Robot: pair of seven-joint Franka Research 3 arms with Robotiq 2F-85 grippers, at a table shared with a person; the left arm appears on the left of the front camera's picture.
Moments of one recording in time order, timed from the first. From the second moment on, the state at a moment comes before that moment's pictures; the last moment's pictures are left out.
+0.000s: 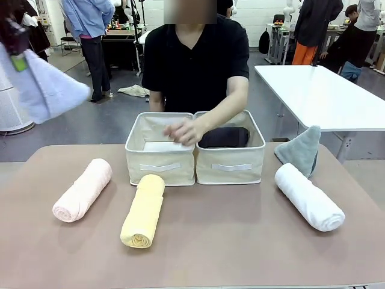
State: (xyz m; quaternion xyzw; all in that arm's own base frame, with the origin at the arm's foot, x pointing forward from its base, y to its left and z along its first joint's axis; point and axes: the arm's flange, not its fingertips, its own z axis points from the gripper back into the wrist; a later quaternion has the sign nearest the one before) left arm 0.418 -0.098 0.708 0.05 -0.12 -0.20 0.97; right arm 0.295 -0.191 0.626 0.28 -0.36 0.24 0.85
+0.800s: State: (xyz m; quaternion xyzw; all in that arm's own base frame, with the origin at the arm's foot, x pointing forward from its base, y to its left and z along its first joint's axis) left arm 0.424 -0.117 0.665 0.02 -0.06 -0.37 0.93; right arm 0.295 -0.191 0.626 0.28 -0.36 0.24 0.85
